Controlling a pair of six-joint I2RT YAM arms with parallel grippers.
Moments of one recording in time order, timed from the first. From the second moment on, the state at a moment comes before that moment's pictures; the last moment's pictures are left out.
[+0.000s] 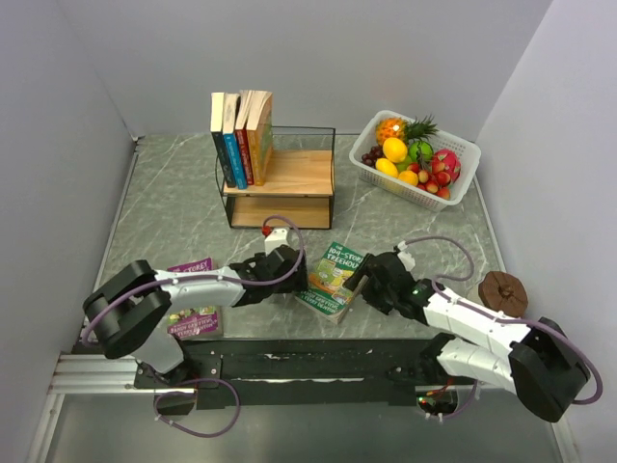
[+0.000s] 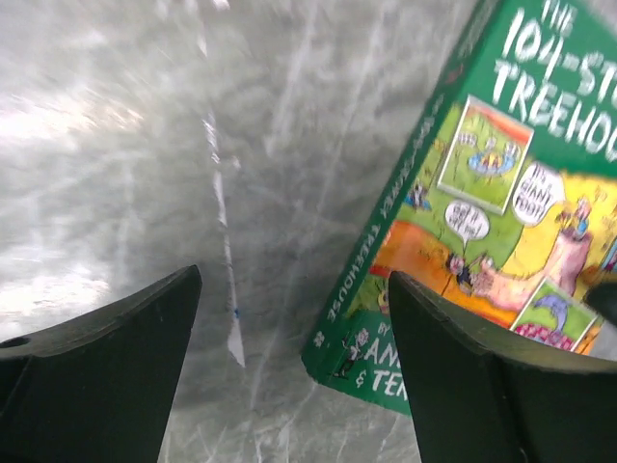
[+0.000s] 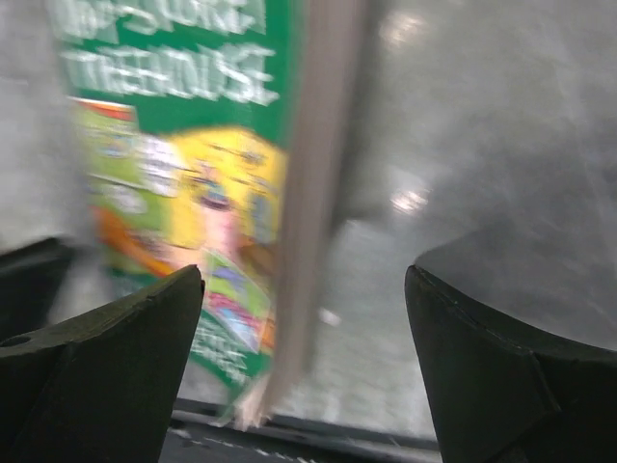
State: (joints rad) left arm -0.94 1.50 0.71 -0.05 -0.35 -0.85; right arm 0.69 1.04 0.42 -0.32 0.17 1.19
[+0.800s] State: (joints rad) left arm -1.02 1.59 0.70 0.15 -0.28 -0.75; right arm 0.64 1.20 0.17 0.46 0.01 1.16
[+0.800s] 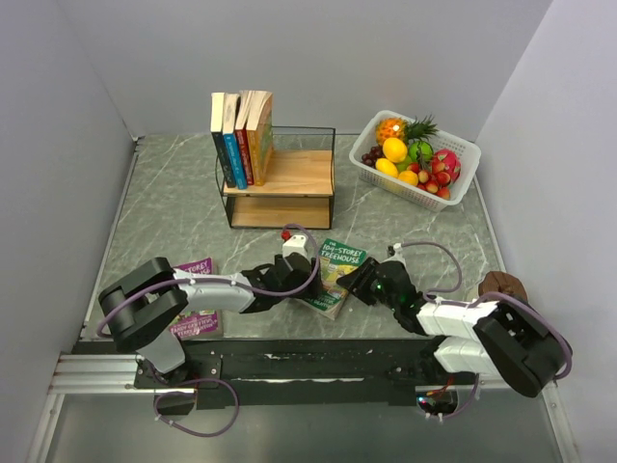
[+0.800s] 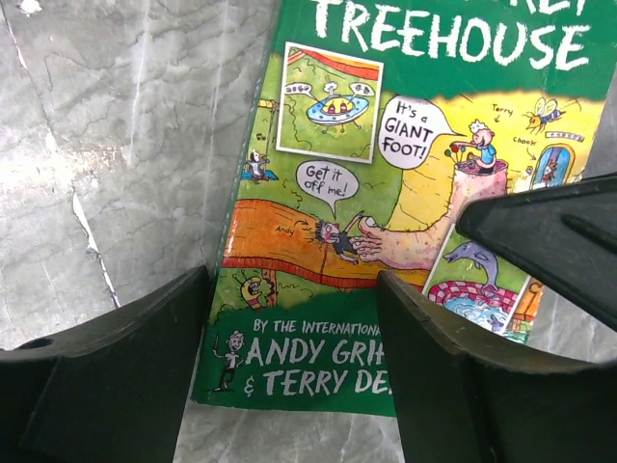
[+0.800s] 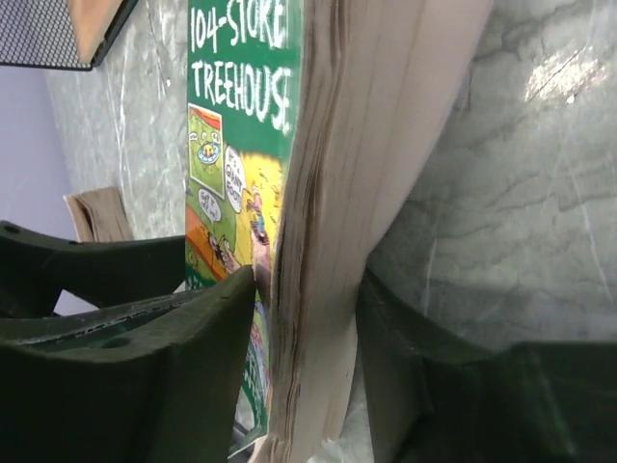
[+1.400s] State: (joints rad) left arm -1.08 1.20 0.76 -0.11 -0.34 -0.79; right arm 0.71 0.68 0.50 -0.30 -0.04 0.92
